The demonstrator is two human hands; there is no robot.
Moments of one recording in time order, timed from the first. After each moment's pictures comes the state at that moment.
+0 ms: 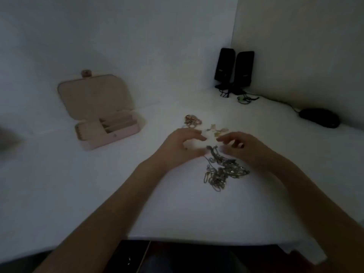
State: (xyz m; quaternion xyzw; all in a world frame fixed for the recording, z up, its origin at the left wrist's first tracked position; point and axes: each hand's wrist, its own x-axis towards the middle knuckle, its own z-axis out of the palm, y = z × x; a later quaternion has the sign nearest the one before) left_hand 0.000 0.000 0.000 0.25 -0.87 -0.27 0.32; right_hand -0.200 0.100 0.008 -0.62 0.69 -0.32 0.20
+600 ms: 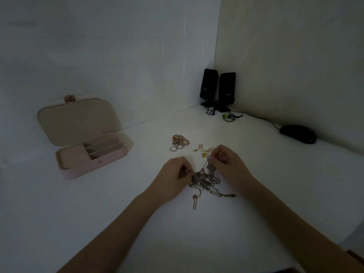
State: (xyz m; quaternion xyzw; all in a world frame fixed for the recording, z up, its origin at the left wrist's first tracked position) left_hand -0.013 0.004 -0.010 0.30 -0.87 -0.30 0.27; right_hand -0.182 0.081 -0.002 -0.52 0.65 -0.51 0.21
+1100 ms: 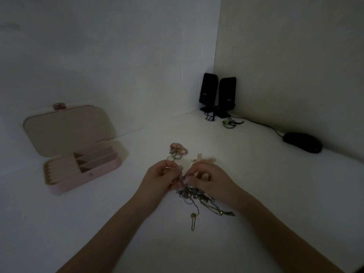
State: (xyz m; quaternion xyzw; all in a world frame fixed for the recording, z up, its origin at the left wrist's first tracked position) left_hand -0.012 -0.008 0.006 0.31 -0.58 -0.66 0.36; right_hand -0.166 0.060 0.000 -0.62 0.63 -0.41 0.23
